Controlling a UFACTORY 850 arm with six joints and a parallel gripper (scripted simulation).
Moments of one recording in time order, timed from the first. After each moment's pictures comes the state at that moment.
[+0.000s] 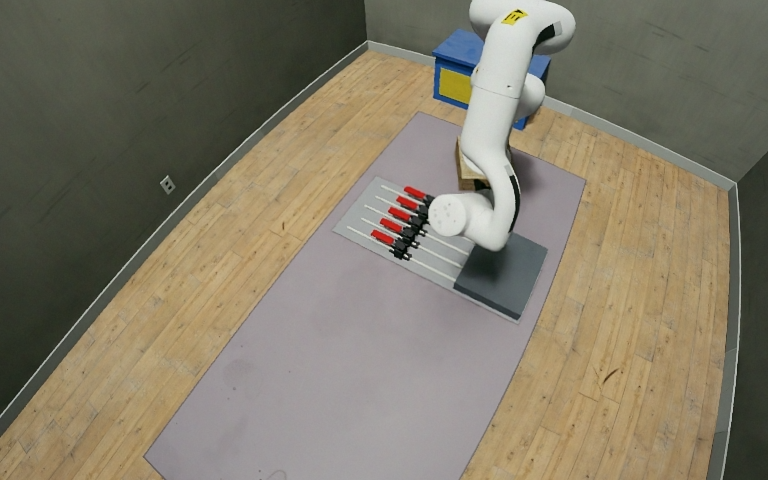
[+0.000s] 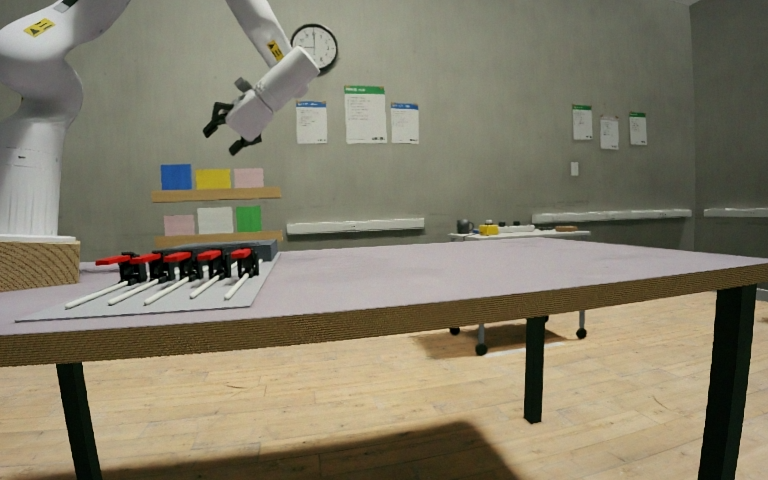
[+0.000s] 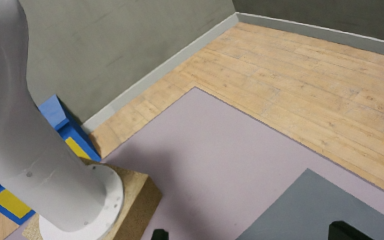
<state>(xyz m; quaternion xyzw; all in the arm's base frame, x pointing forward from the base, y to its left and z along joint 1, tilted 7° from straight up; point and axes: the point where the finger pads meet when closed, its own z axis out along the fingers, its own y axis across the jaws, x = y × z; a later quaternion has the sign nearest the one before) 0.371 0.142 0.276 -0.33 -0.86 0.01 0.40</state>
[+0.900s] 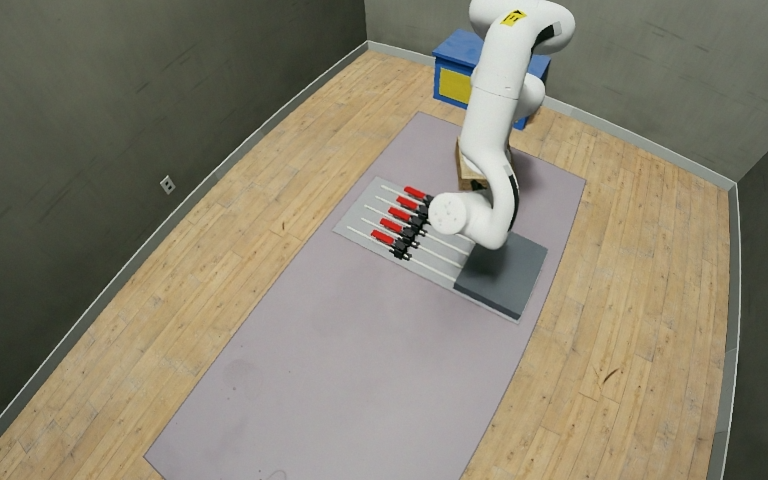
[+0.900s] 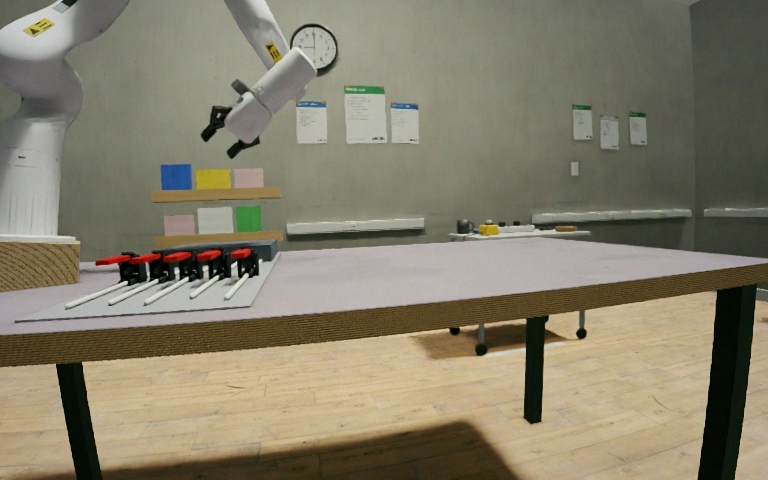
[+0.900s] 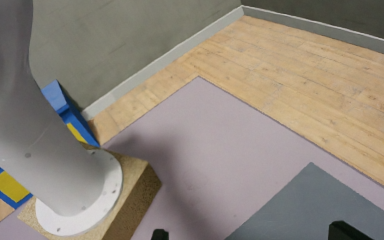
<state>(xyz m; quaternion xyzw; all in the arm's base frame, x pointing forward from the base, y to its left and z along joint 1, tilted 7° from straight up) 0.369 0.136 0.265 -0.31 -0.87 0.00 0.39</state>
